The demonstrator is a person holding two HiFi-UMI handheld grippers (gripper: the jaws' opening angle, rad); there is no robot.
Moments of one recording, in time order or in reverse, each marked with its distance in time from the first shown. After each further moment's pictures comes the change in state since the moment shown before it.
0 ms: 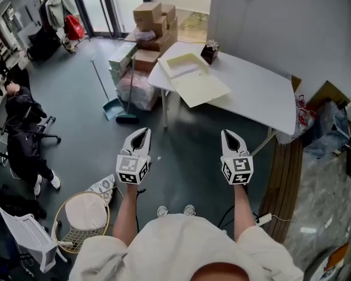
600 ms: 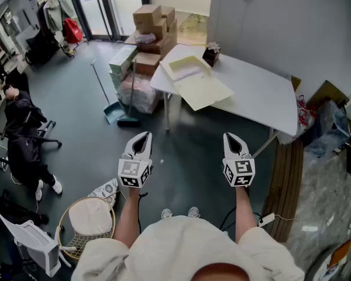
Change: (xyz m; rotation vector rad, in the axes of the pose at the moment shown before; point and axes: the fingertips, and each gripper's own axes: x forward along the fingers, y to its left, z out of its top) left arm -0.007 0.026 -0.011 -0.016 0.001 -0.004; right arm 0.012 0.018 -0.004 0.015 0.023 -0.029
